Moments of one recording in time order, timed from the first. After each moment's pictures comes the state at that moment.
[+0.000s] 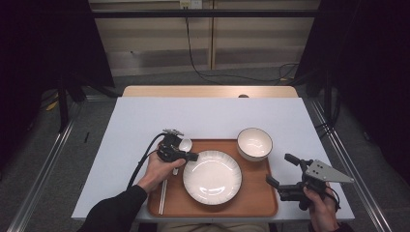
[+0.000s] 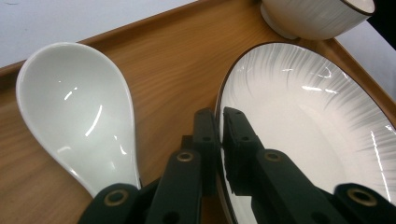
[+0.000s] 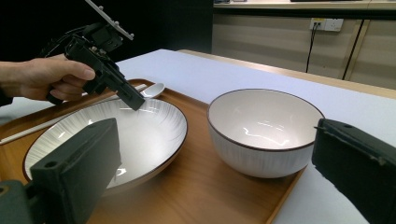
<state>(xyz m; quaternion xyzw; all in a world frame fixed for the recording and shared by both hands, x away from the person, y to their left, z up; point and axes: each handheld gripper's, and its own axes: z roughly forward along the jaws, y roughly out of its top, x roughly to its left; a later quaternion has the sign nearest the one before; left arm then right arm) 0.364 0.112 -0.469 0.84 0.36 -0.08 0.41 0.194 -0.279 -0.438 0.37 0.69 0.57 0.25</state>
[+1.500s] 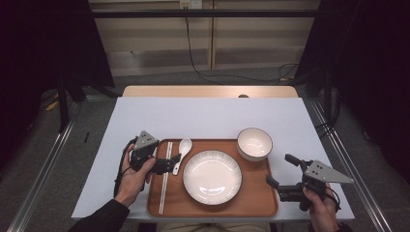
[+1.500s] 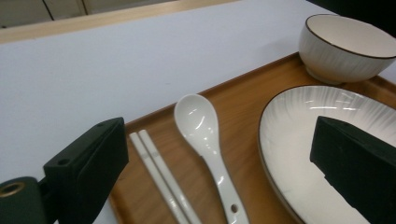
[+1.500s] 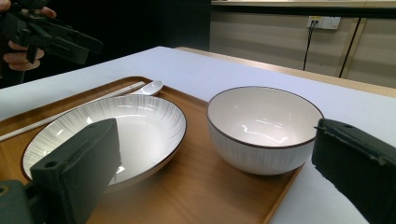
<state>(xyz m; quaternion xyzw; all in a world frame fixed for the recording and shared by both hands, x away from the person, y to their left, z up) 0.300 0.170 -0.423 0.78 0.38 0.17 0.46 0.192 -0.277 -0.438 0.38 0.69 0.56 0.26</state>
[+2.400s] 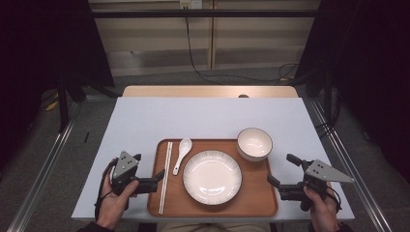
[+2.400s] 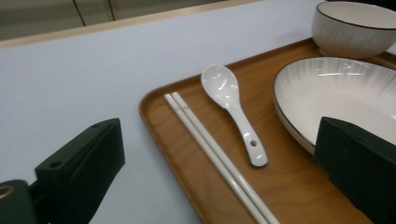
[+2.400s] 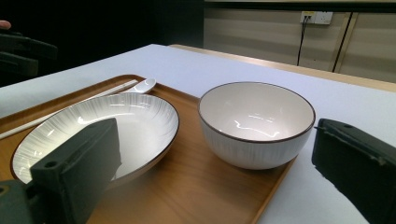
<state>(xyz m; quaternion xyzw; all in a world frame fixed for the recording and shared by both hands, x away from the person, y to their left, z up) 0.254 0.212 -0.437 0.76 0.38 0.22 0.47 0.193 -0.281 -0.438 0.39 0.69 0.55 0.26</state>
